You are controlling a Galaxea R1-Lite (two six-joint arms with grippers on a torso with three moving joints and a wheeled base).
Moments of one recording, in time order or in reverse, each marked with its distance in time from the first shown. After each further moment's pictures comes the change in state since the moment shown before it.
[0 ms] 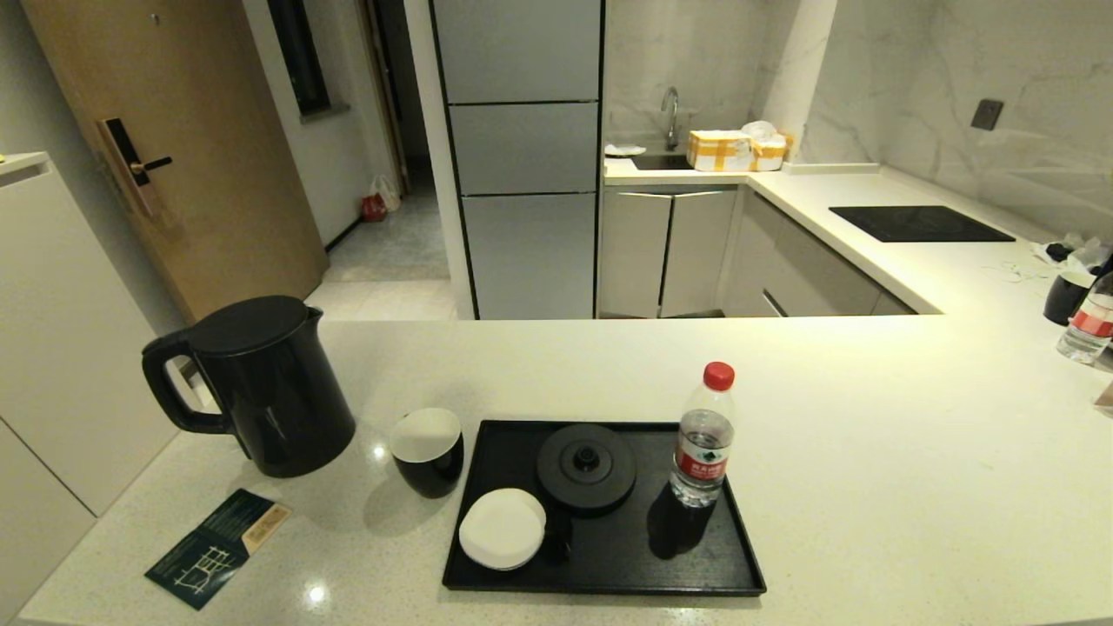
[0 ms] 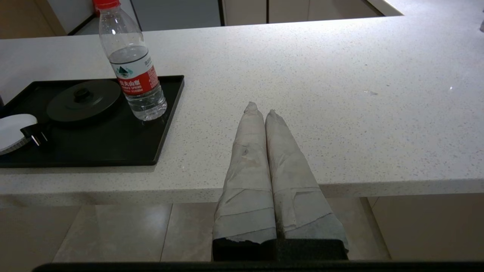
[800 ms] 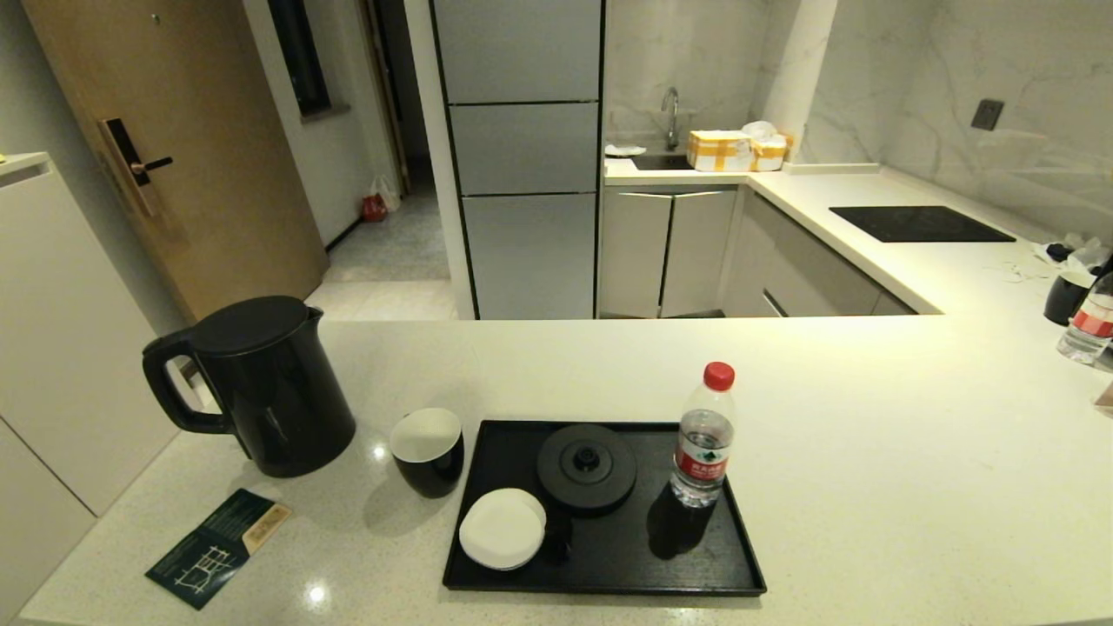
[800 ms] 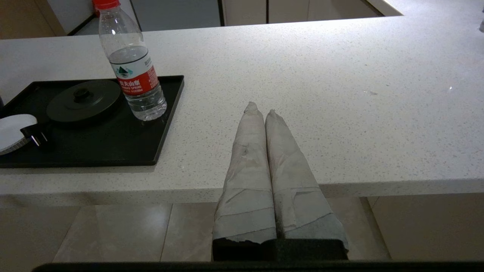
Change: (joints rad) left arm 0.000 0.076 -0.309 0.076 0.025 -0.036; right arm 0.000 -0.001 0.000 0.000 0.000 0.000
